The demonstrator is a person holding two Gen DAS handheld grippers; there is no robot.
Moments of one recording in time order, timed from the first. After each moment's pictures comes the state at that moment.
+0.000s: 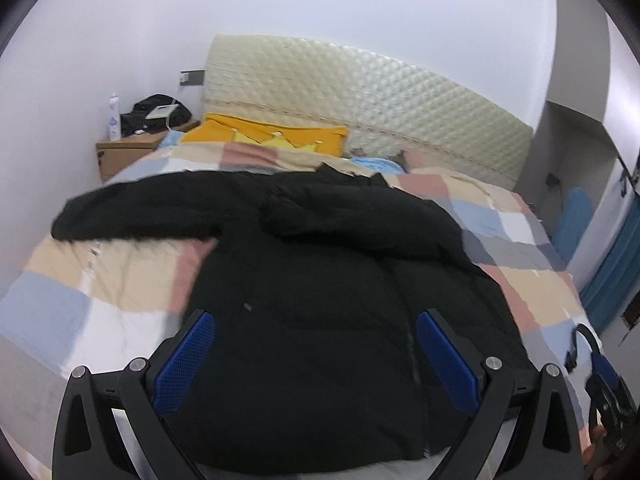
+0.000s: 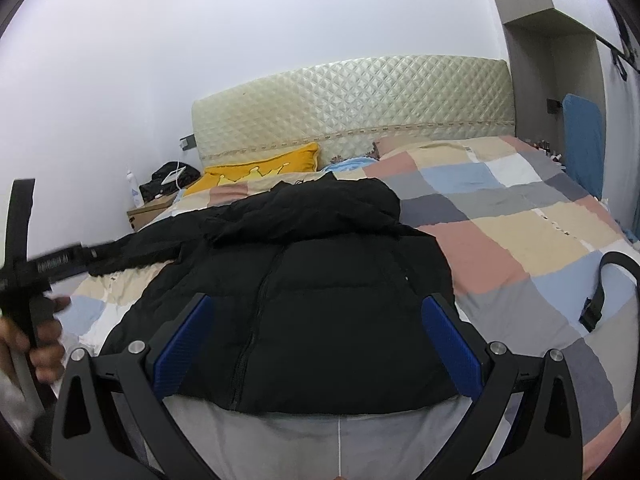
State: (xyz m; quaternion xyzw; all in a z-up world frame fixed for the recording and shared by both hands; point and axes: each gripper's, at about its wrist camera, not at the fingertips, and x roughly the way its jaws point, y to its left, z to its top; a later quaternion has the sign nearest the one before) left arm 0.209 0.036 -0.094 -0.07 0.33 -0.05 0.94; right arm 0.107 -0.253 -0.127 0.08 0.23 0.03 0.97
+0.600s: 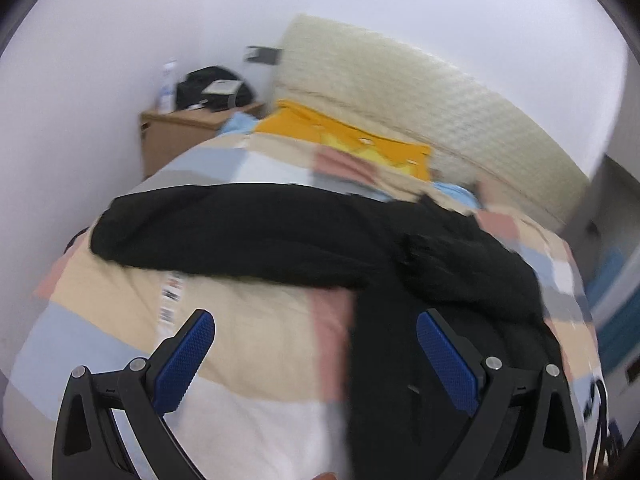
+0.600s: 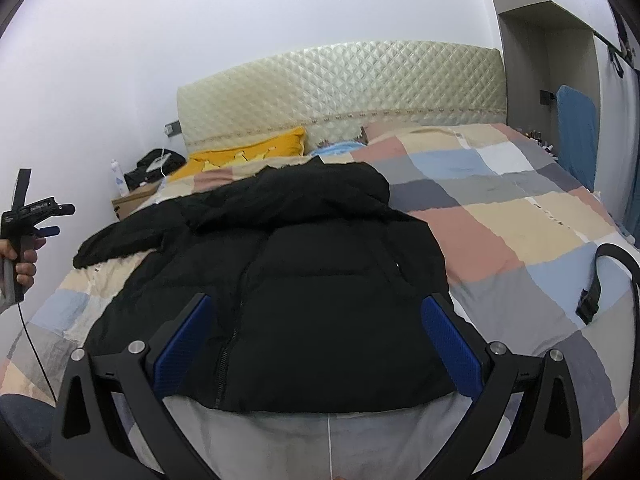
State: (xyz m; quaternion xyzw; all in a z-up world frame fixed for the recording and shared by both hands) left arm 0.333 0.272 -0.097 -0.13 0.36 0.01 0.92; right arm 0.125 -0.244 -0.142 0.07 0.27 0.01 0.96
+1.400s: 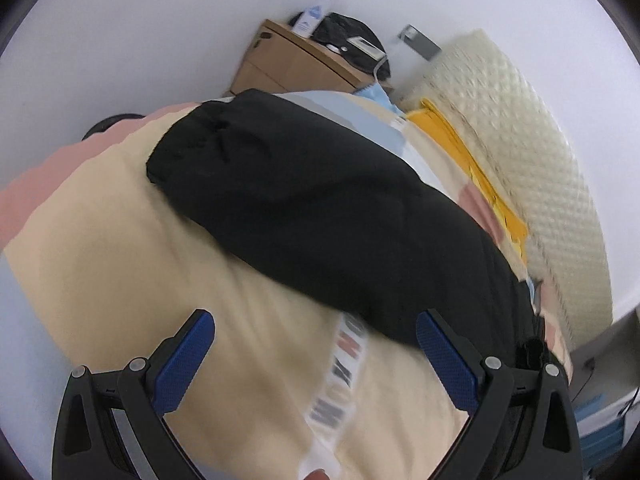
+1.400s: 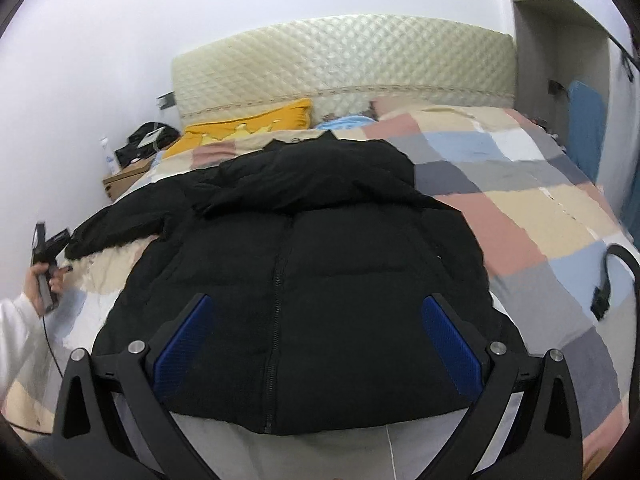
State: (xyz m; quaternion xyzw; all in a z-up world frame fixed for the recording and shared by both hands) left arm 0.411 0.495 -0.257 -0.35 0.37 0.09 0.86; right arm 0.171 -0.182 -0.132 0.06 0.32 -0.01 0.94
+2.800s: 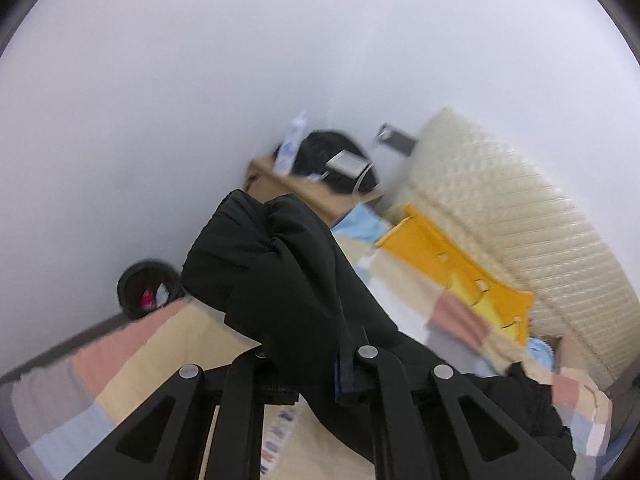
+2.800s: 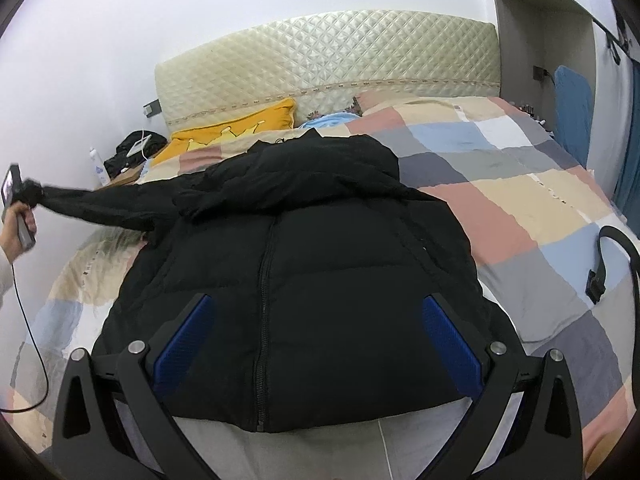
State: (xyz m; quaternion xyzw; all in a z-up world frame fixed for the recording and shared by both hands) left arm 0.435 0.441 -0.025 -0.23 0.24 0.19 0.93; right arm 0.166 -0.192 -0.132 0.09 0.33 -0.02 0.94
